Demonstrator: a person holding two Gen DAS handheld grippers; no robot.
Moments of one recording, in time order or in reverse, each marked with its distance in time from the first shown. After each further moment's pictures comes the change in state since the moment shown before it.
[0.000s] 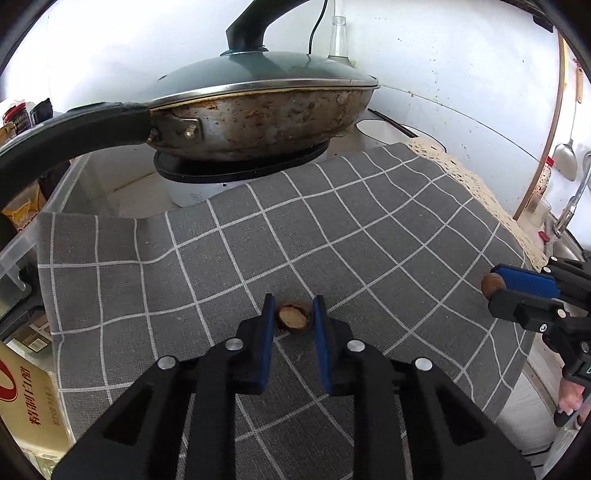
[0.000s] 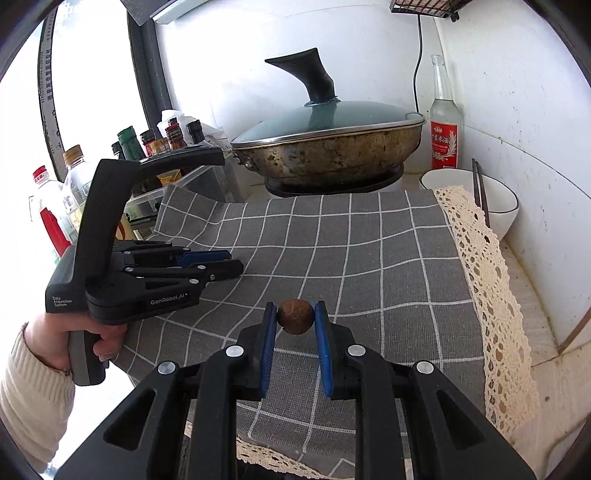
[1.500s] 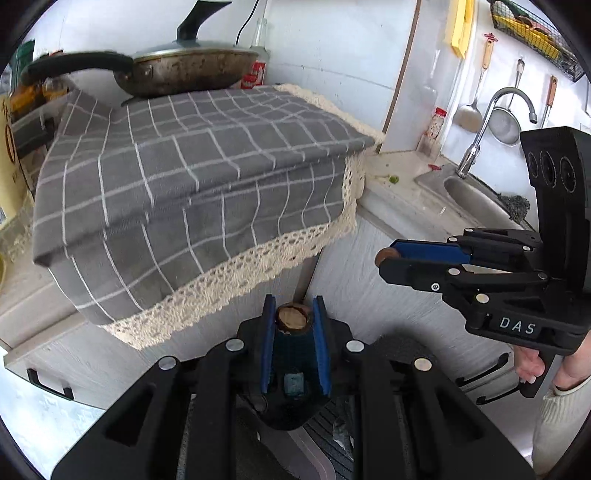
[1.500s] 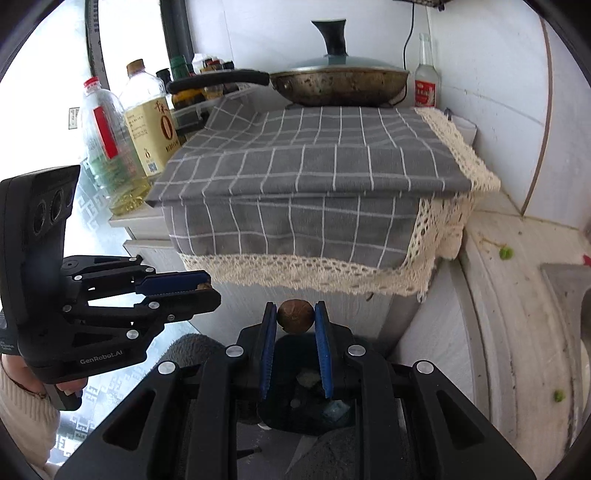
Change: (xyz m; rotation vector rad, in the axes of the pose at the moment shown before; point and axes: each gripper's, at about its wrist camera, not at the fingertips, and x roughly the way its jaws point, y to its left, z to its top) left arm -0.109 -0.094 -0.184 -0.019 0.000 -0.221; right arm -0.086 0.076 -0.139 -0.003 0.156 -0.092
